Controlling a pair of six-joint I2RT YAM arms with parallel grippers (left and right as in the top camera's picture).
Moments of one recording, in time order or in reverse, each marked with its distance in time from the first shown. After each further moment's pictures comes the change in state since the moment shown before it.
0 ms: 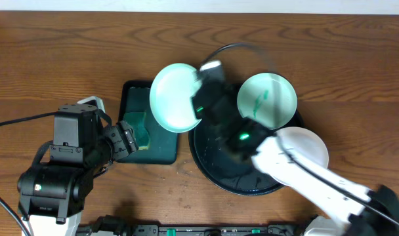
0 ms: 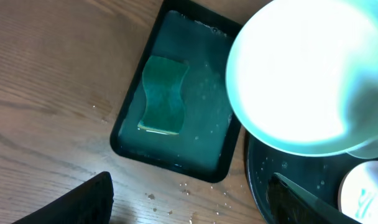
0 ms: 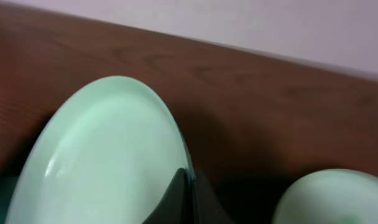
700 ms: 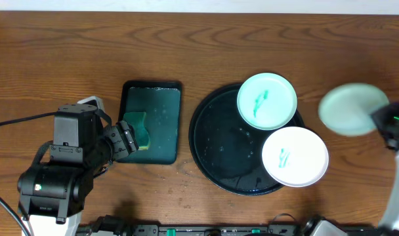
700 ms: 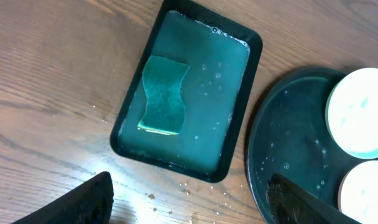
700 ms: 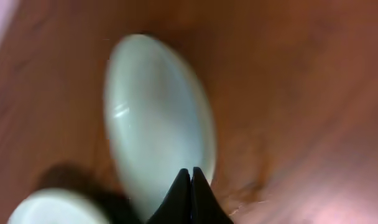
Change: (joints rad) left arm 0.000 0.000 0.000 0.000 0.000 0.000; right arm -1.379 -0.172 0.000 -0.651 -0.394 0.235
